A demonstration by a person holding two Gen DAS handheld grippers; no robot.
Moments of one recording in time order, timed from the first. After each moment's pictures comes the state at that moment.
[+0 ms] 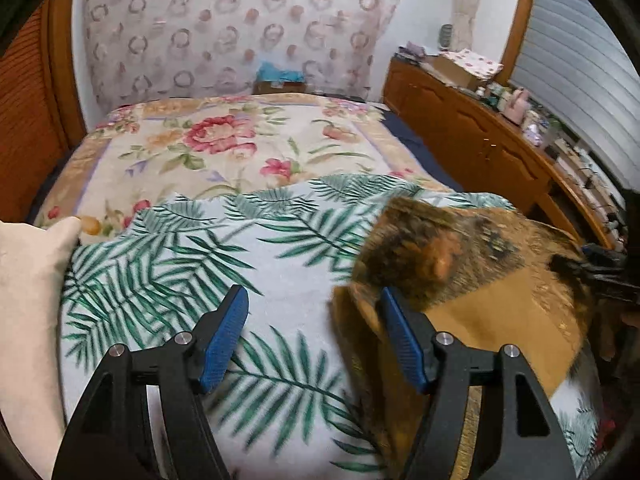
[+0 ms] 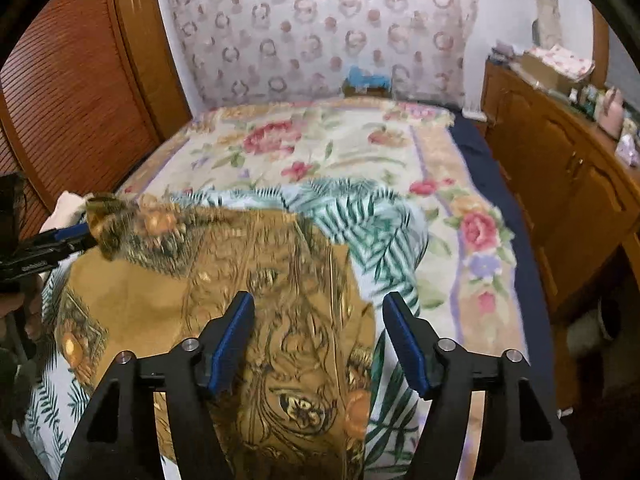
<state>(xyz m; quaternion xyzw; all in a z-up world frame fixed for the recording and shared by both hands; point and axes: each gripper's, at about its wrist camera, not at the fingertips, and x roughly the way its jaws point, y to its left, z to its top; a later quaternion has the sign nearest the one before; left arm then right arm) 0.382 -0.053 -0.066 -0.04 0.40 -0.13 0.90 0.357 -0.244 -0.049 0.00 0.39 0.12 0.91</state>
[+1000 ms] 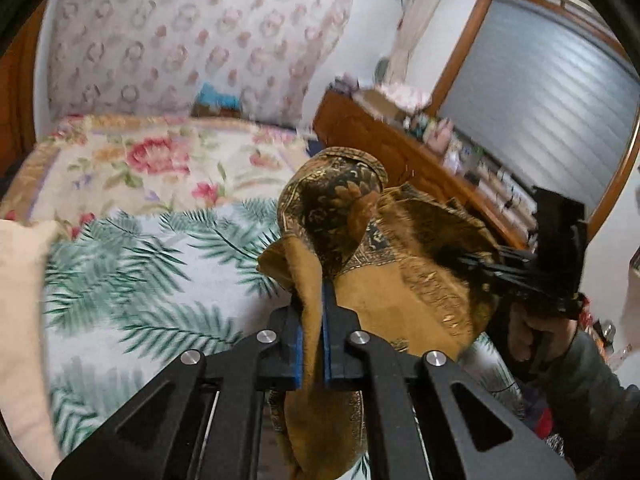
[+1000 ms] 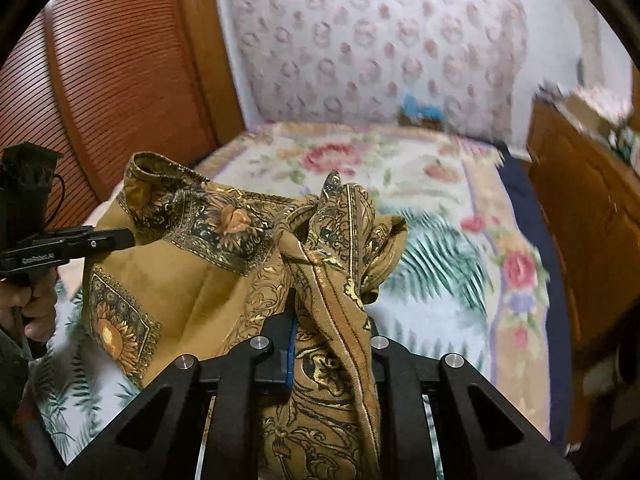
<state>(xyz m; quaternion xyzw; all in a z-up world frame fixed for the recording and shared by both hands) 0.304 -0.033 0.005 -0.11 0.34 -0.25 0.90 0.311 -0.198 -0.003 -0.03 0.31 0.22 0.92</state>
